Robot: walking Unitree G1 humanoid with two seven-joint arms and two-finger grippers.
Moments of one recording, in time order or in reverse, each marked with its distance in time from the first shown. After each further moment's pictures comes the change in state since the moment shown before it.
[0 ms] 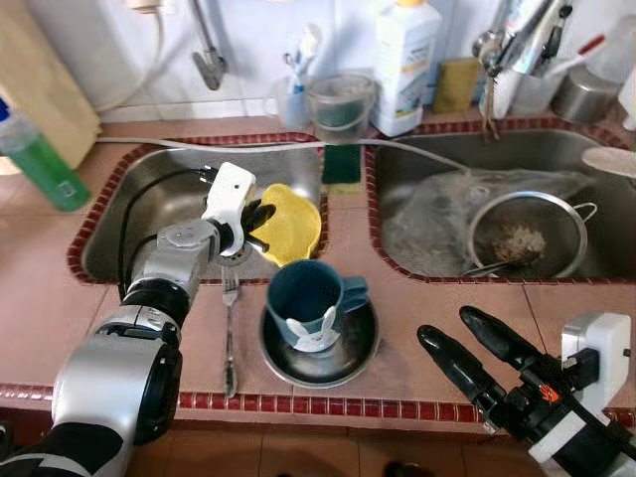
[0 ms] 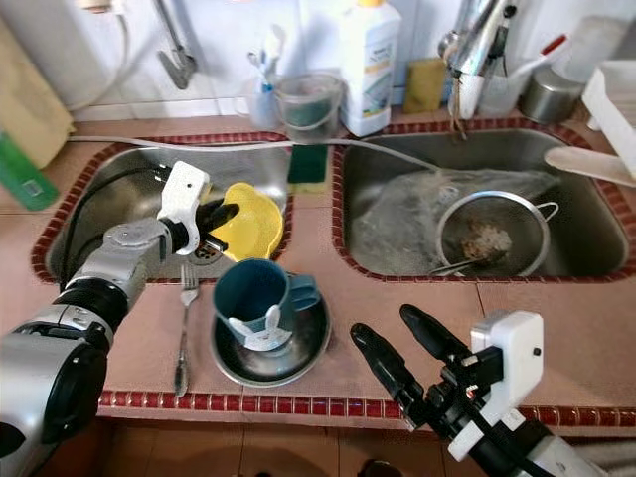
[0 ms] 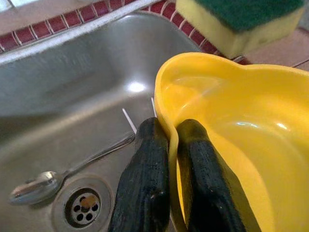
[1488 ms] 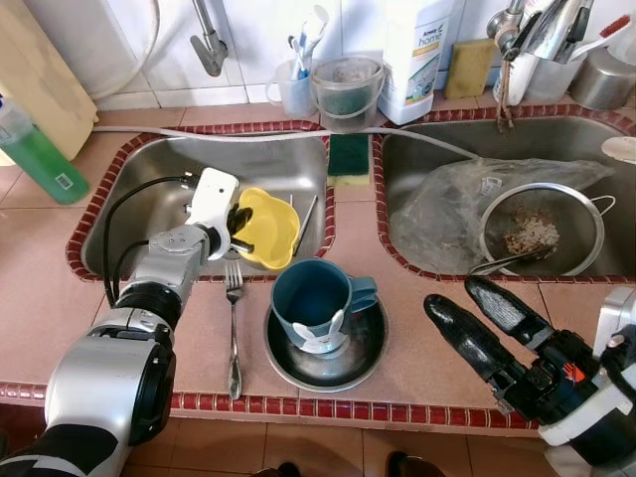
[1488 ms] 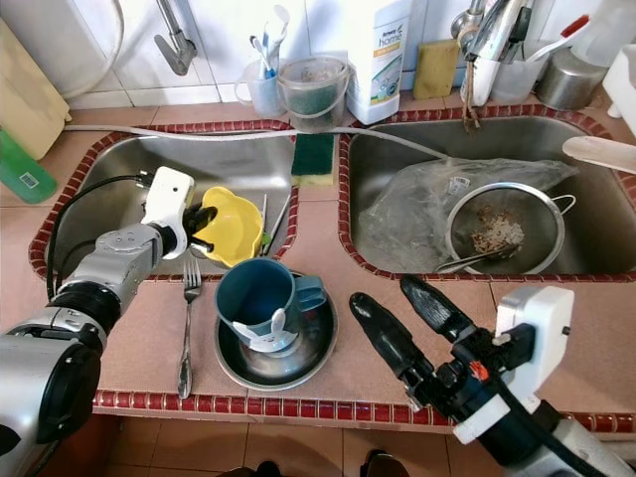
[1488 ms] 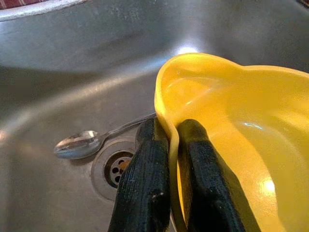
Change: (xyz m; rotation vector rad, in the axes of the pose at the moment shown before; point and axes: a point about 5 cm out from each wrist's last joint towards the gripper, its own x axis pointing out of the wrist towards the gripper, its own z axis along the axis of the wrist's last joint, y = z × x) left arm -0.006 0.014 -0.012 -0.017 0.057 0.151; right arm 0.004 0.012 0.031 0.044 -0.141 0.091
